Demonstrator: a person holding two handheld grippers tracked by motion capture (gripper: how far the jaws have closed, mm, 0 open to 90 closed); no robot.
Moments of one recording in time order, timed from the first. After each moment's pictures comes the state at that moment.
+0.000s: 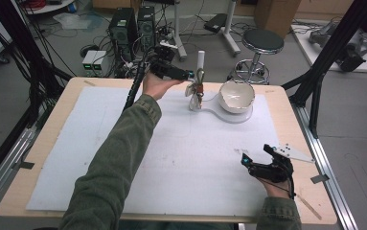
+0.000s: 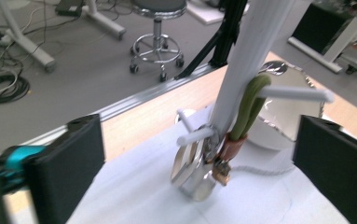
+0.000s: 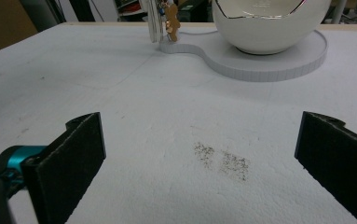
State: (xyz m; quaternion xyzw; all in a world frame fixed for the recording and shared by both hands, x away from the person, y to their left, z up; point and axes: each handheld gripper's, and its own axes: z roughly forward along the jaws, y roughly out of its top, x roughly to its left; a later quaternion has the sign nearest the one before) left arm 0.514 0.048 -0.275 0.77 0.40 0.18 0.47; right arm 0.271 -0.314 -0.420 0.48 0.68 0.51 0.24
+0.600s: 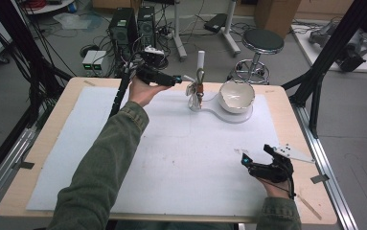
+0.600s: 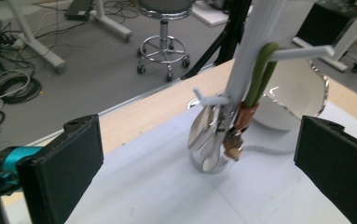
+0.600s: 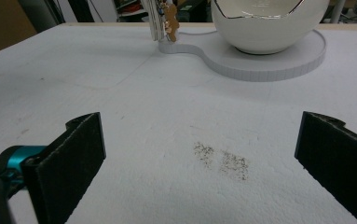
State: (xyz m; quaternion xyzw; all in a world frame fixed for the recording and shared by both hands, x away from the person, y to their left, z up) left arm 0.492 0.085 -0.280 0.77 0.39 0.19 0.46; right arm 0.270 -0.314 -0.420 0.48 0.67 0.51 0.24
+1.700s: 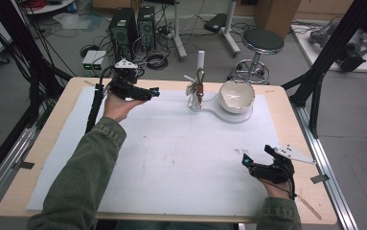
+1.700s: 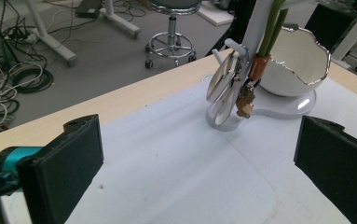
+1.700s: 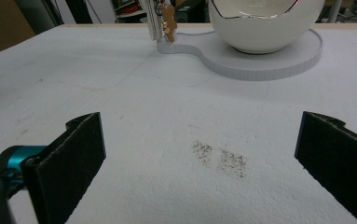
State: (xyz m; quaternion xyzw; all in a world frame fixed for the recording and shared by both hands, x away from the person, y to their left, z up) left arm 0.447 0.150 -0.296 0.76 0.40 0.19 0.48; right arm 0.268 -0.315 -0.420 0.48 0.67 0.51 0.24
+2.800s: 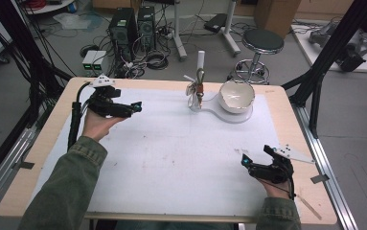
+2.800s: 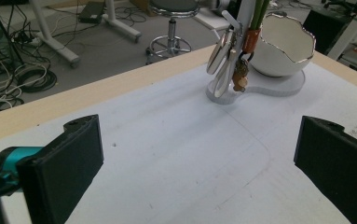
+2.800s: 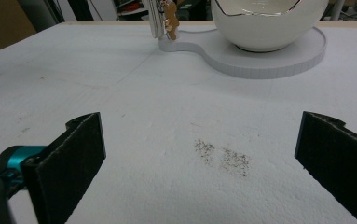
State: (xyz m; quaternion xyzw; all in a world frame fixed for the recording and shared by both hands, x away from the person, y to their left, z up) left arm 0.395 0.193 -0.310 0.75 0.39 0.20 0.50; right arm 0.269 -0.314 -0.420 0.48 0.68 0.51 0.24
